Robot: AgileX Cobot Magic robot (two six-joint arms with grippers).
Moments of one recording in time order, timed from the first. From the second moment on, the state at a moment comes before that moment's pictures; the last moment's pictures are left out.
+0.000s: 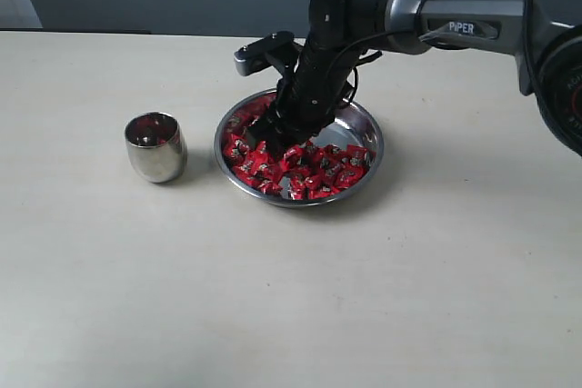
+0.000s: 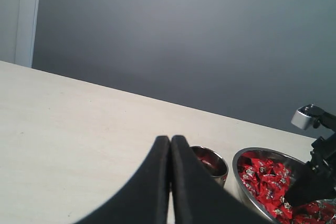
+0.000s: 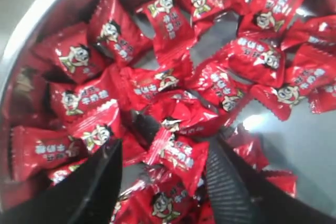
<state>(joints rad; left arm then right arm) 0.10 0.01 0.00 -0.40 0.10 0.06 0.55 2.26 -1.73 0.22 0.84 -0.32</state>
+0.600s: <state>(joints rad) 0.10 0.01 0.00 -0.40 0.10 0.06 0.55 2.28 -1.73 0.15 0.85 -0.31</state>
